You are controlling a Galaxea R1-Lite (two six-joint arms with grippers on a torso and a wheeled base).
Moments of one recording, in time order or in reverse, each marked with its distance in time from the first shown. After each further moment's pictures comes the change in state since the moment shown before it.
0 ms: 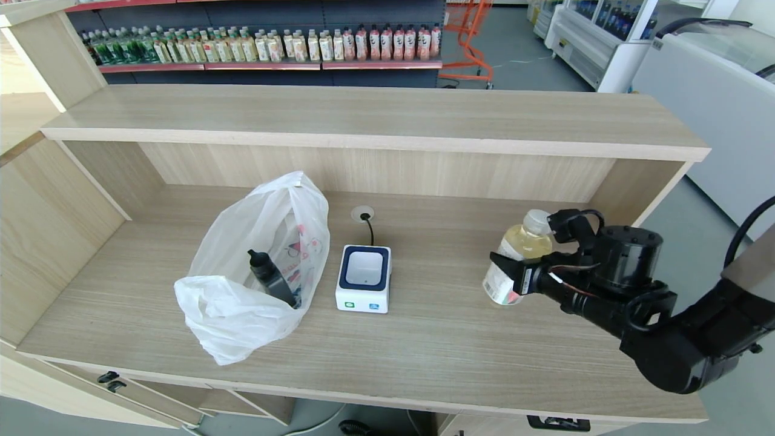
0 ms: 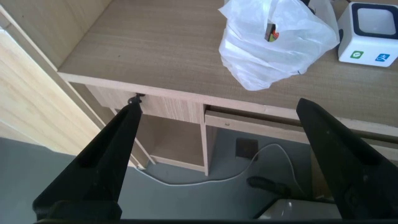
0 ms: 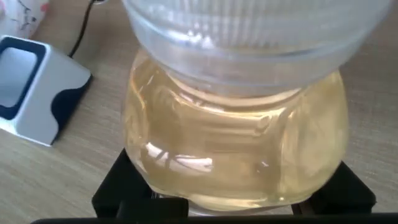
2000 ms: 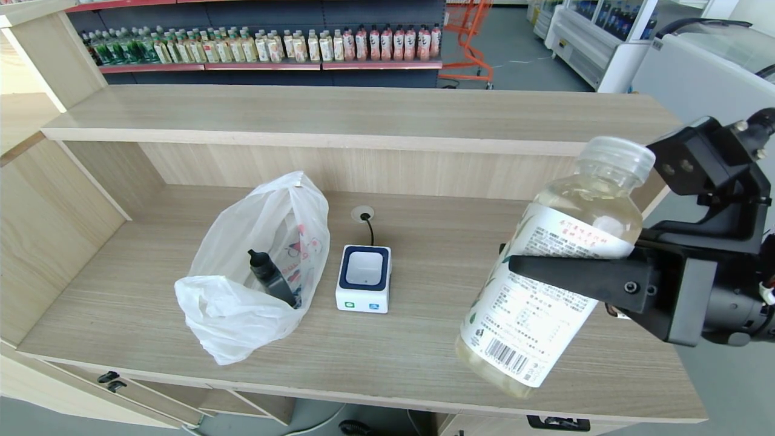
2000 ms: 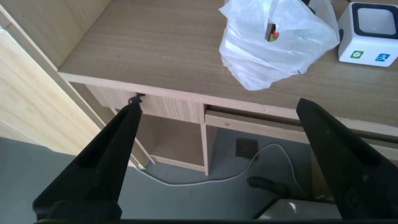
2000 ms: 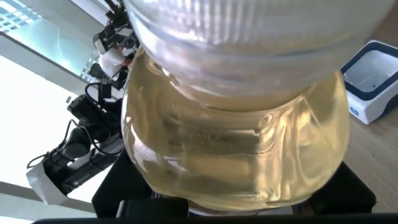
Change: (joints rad) left arm 0.000 0.000 0.000 0.000 0.000 0.000; right arm 0.261 -0.620 -0.023 0.479 0.568 0.326
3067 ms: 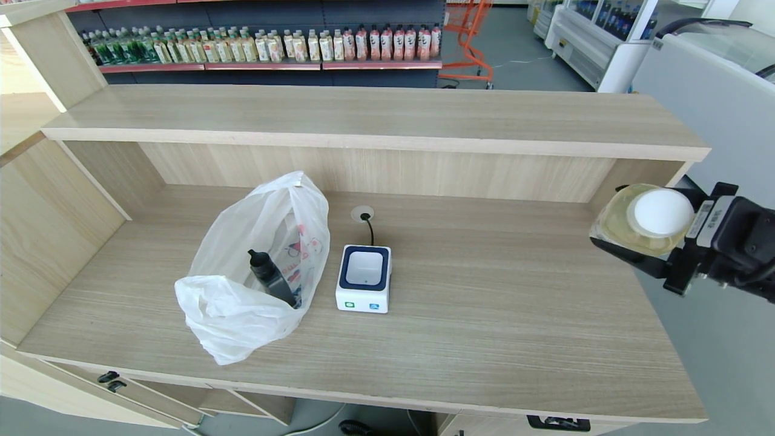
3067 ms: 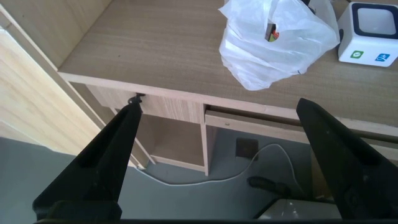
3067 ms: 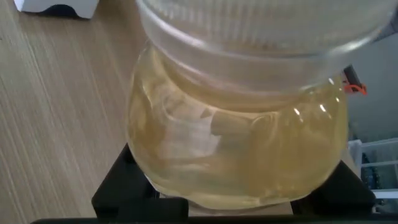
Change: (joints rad) left arm 0.000 0.000 0.000 0.000 0.000 0.000; right arm -0.471 -0.026 0.066 0.046 -0.209 -1.505
